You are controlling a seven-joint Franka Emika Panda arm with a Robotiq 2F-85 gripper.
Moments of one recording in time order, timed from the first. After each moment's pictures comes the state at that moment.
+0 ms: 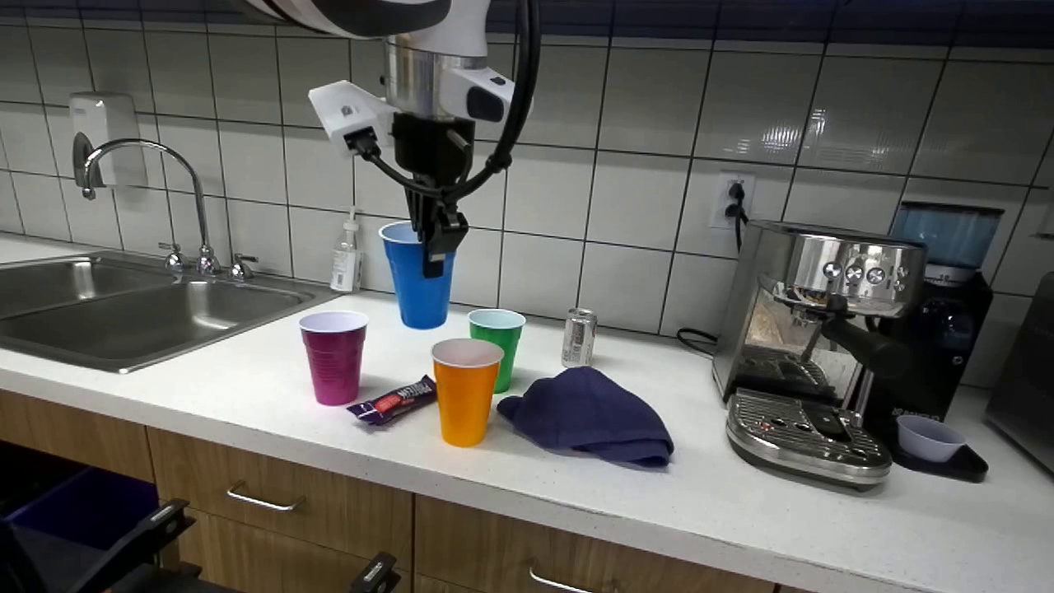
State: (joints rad) arm -0.11 -0.38 -0.07 -2.78 0.28 2.65 0.34
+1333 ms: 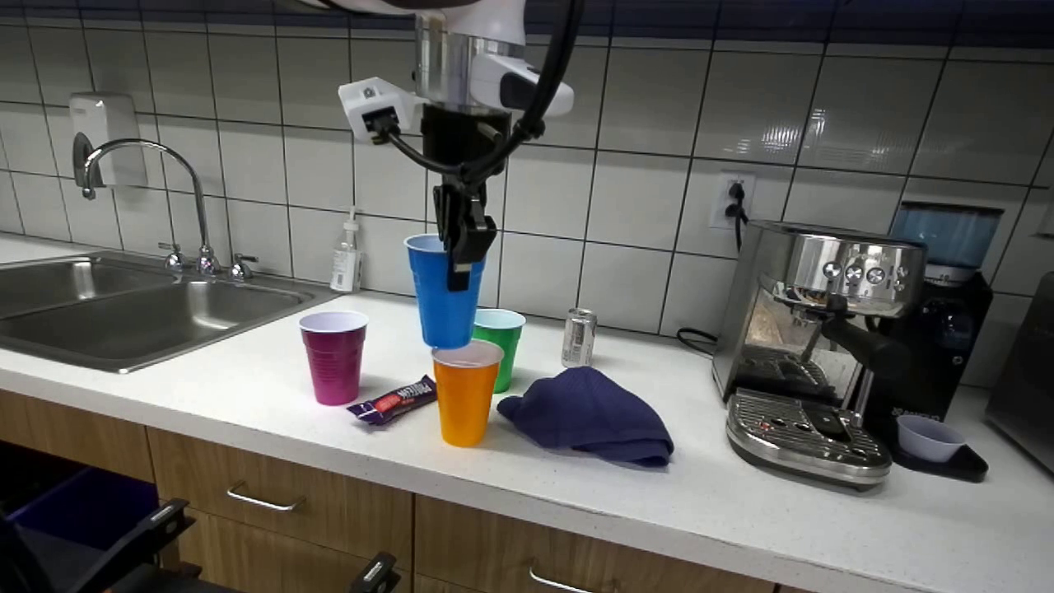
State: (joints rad) arm -0.24 -0.42 -0.07 -2.77 0.19 2.53 0.40
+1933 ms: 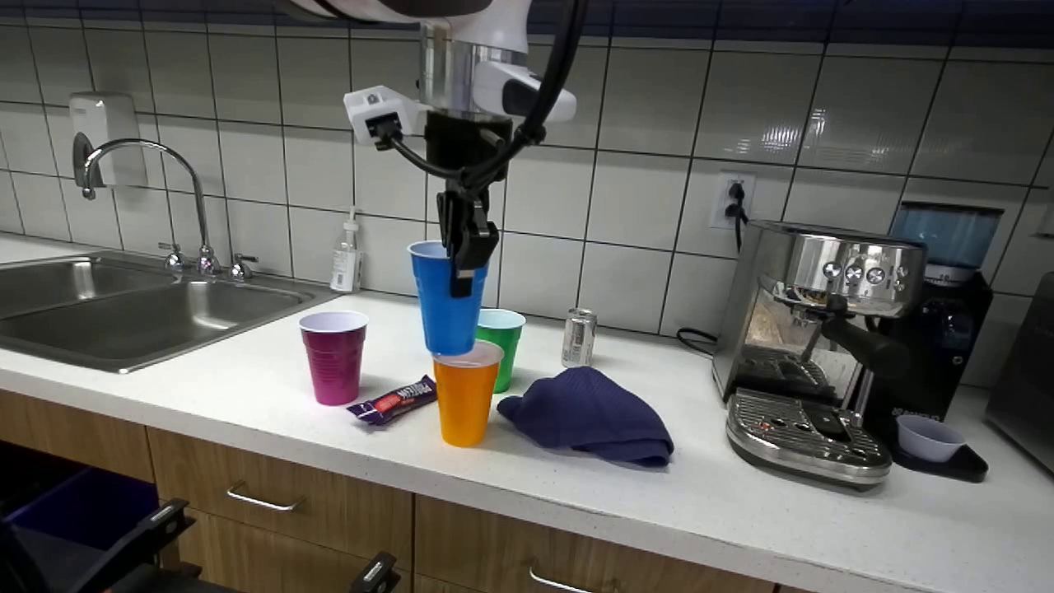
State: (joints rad) arm -0.24 -0.39 -0.07 -2.76 0.17 2.53 0.43
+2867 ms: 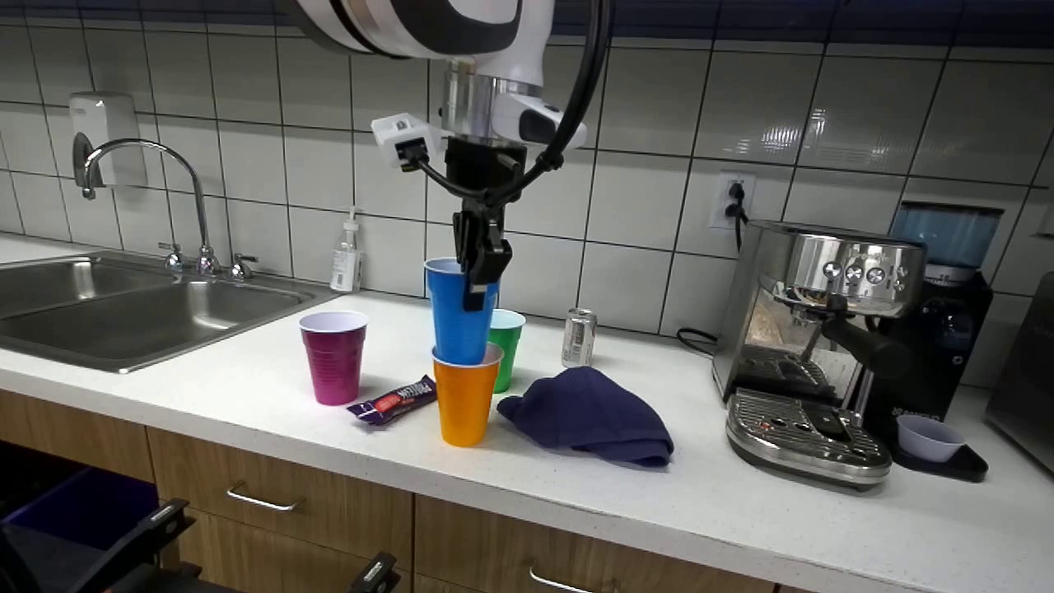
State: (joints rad) arm -0.24 -0.26 -0.07 -2.68 0.16 2.53 0.45
